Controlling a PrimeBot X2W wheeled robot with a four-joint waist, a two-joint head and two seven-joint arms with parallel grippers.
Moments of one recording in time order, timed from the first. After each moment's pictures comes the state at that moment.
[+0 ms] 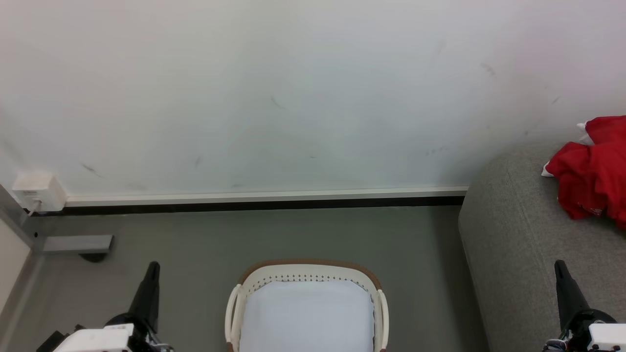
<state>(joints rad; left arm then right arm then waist) -0.11 0.05 0.11 0.25 -1.60 -0.13 0.11 -0.10 -0.05 -0.11 0.25 1.61 0.13 0.11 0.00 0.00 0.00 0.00</state>
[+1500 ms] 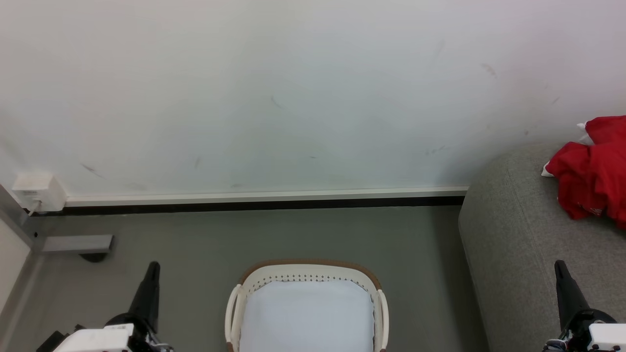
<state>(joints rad) -0.11 0.05 0.11 0.25 -1.61 -0.13 0.11 -0.10 -0.05 -0.11 0.25 1.61 0.13 0.11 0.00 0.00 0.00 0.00</state>
